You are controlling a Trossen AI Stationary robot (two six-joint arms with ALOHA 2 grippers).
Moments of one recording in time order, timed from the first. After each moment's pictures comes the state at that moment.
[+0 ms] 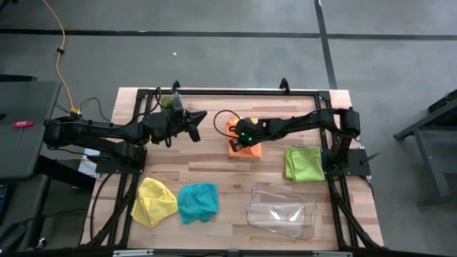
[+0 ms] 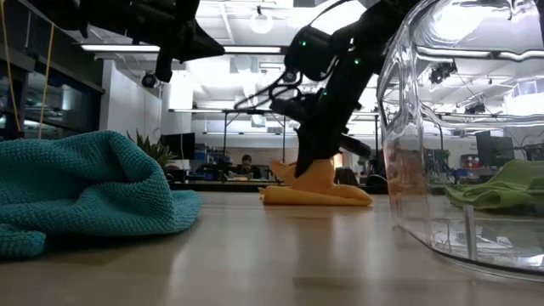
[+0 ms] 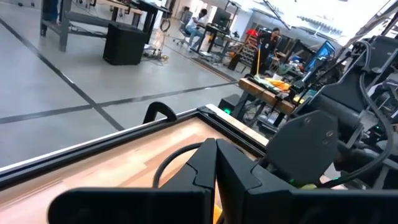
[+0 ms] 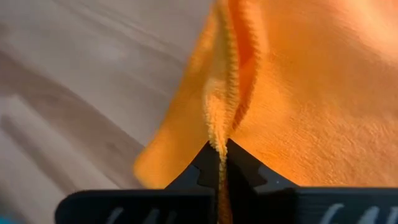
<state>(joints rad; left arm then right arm) 0.24 1.04 0.53 0.44 -0.42 -0.41 -0.15 1.84 1.15 -0.34 0.10 0.89</state>
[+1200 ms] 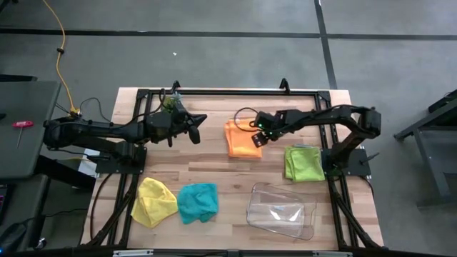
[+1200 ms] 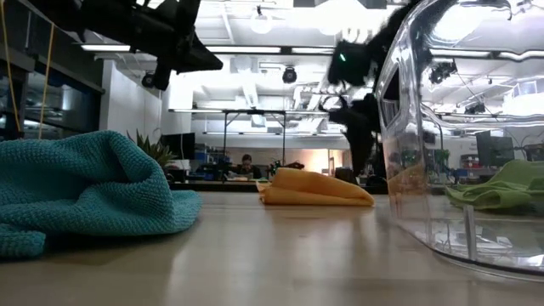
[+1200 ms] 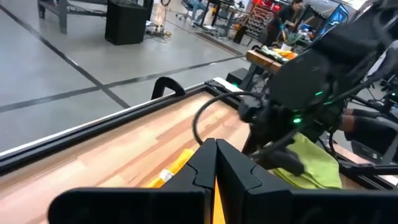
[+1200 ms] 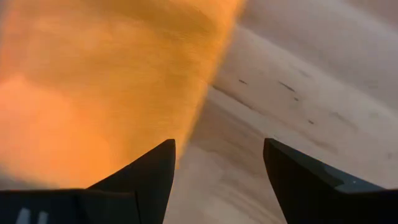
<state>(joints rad) 0.27 1.04 0.53 0.32 -0.37 -0.40 -0.28 1.62 0.97 -0.63 0.06 0.77</state>
